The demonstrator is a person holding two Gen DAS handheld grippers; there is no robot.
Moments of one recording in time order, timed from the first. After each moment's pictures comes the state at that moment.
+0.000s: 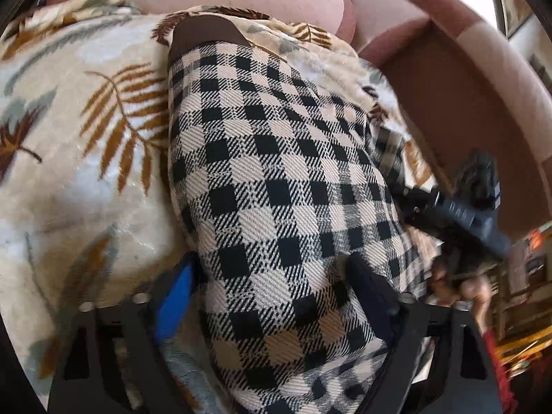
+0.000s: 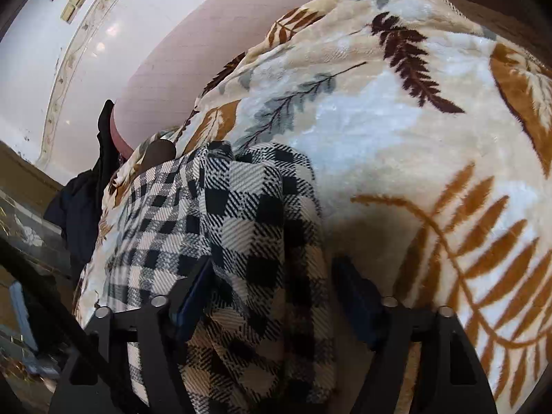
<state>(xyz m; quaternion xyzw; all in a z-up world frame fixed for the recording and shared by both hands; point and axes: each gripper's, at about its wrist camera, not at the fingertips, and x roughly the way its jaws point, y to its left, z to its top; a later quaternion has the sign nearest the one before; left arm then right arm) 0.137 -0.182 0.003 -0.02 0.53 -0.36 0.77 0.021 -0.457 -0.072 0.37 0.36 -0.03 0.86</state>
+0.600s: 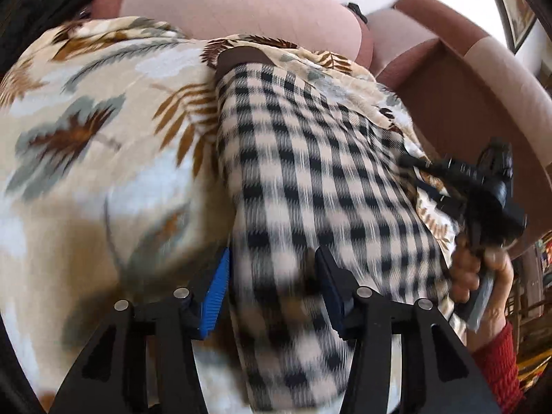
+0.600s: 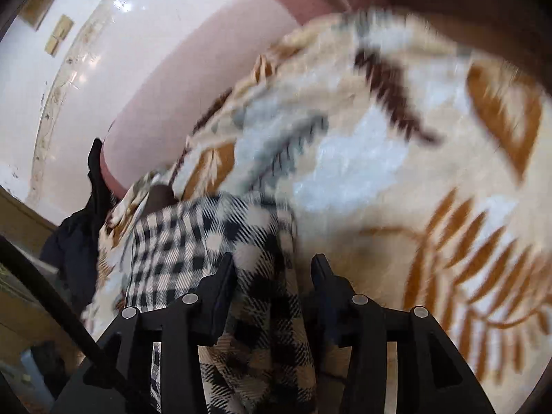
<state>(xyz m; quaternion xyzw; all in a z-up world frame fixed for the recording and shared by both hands) 0.106 -0.114 0.008 -0.05 0.49 -0.32 0.81 0.021 -0.444 -0.028 0.37 0.31 -0.12 0.87</state>
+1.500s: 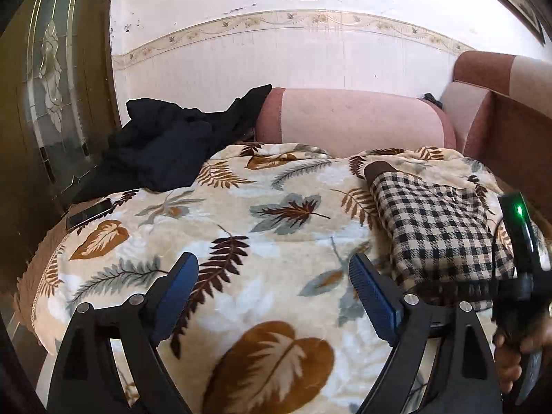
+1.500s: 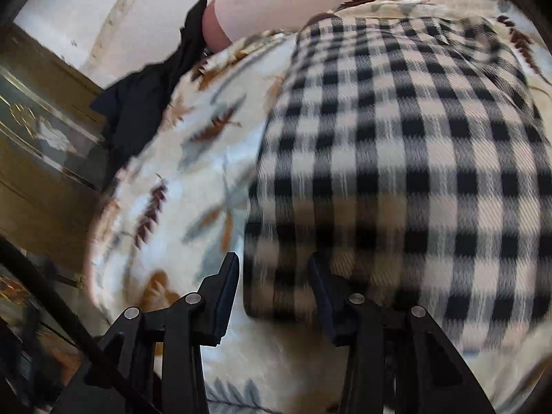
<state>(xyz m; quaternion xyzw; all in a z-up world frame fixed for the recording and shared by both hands) -0.030 0.031 0.098 0.05 0.26 -0.07 0.96 -0.006 -0.215 -0.042 0.27 0.43 0.07 0.86</state>
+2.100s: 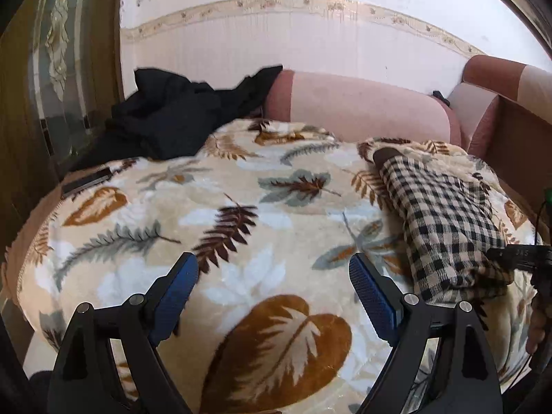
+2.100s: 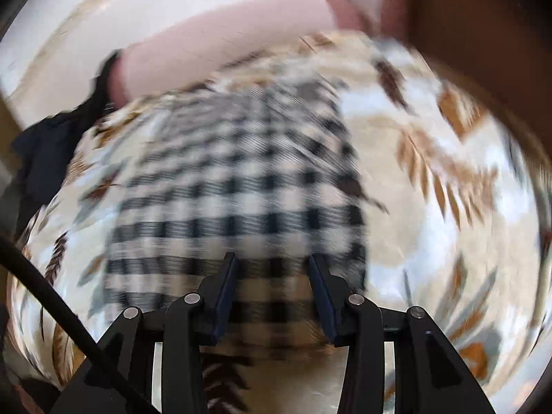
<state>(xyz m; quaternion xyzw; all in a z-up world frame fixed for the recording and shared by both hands) -0.031 0.052 0.060 0.02 0.29 -0.07 0.95 -0.057 -0.297 -0.034 0.25 0.39 -0.17 0.87</state>
